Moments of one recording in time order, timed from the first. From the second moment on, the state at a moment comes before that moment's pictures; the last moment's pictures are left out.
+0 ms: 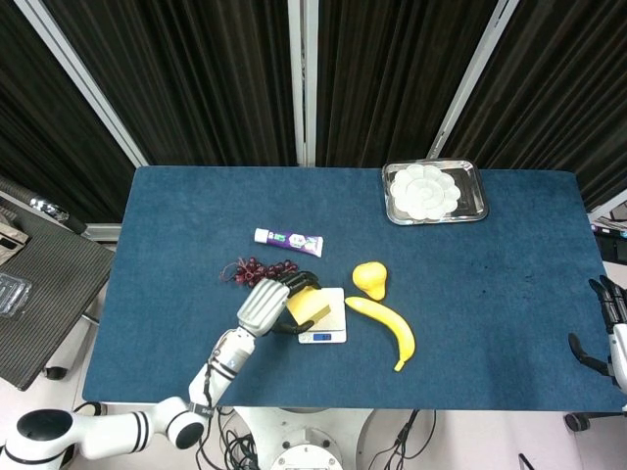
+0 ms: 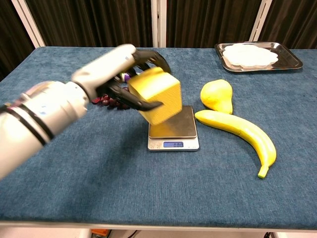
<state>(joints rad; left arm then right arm) -0.69 -1.89 -0.20 -1.34 1.46 1.13 -0.07 0.02 -1.12 0.08 -1.39 -1.46 1.46 0.32</state>
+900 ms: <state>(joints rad) -0.75 -2.01 -0.16 -1.11 1.51 1.15 -0.19 0.03 -1.13 0.07 -1.37 -1.46 1.45 0.33</state>
